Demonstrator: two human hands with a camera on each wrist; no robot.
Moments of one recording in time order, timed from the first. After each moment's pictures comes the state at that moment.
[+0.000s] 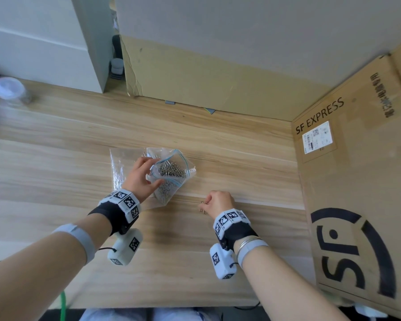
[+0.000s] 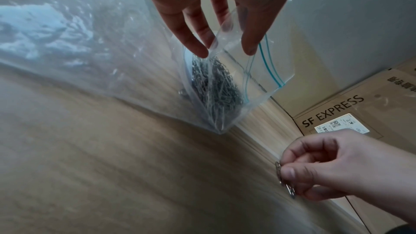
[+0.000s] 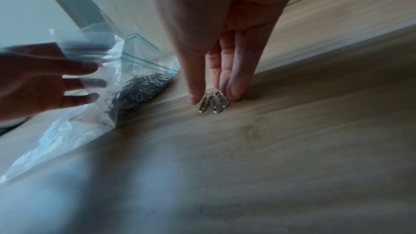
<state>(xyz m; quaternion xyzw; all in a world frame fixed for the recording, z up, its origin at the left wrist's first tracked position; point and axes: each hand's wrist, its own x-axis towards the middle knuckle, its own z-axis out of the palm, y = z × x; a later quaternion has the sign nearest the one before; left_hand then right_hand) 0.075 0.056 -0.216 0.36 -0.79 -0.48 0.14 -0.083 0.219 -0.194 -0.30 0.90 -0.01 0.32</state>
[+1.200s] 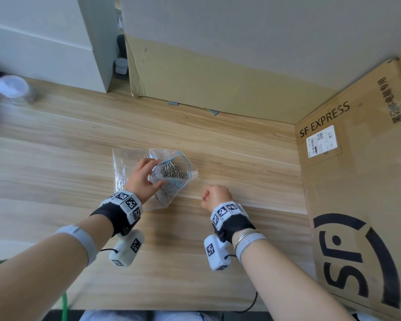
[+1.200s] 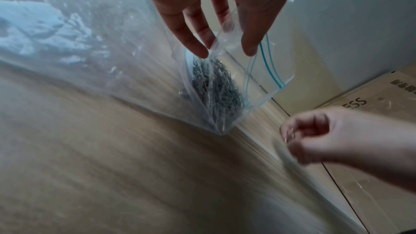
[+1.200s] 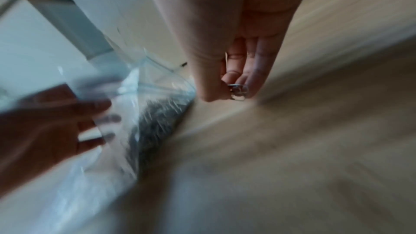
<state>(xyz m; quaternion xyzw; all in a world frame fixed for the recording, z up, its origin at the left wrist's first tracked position) 0.074 0.055 -0.218 0.37 -0.78 -0.49 0.15 -0.085 0.195 -0.187 -0.32 0.88 -0.03 0.35</state>
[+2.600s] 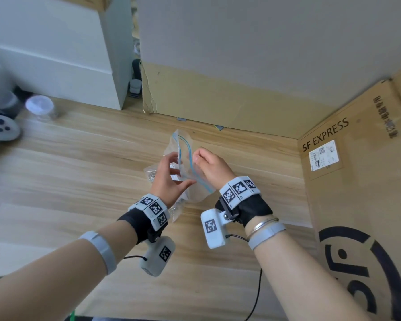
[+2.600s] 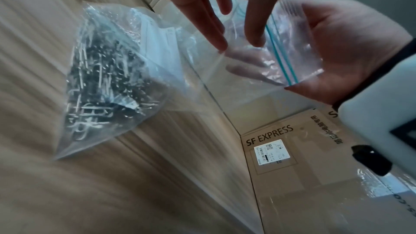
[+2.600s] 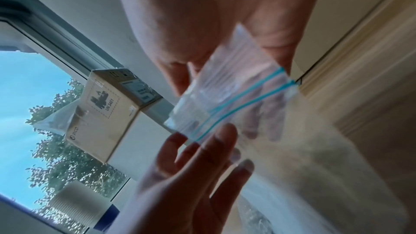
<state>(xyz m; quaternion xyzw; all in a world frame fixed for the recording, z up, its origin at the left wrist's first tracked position) 0.039 0.080 -0.152 0.37 -0.65 -0.61 0.28 -0.082 0.128 -0.084 -0.40 0.78 -0.30 0.37</state>
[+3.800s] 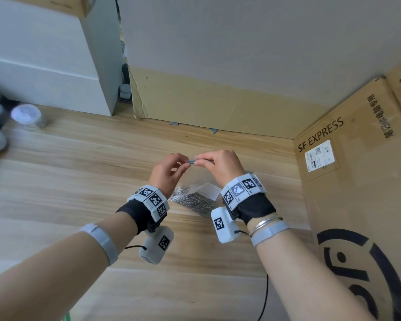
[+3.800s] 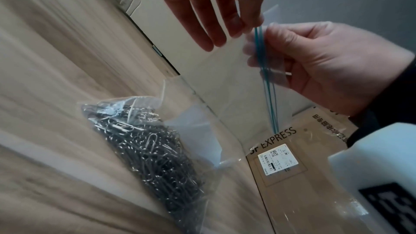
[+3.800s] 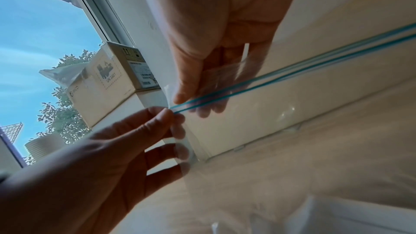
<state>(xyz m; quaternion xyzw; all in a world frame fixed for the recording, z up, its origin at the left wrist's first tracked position) 0.008 0.055 -0.150 0.32 -0.74 -0.53 0.27 -0.121 0.131 -0.074 -0.48 0.81 -0.22 0.25</state>
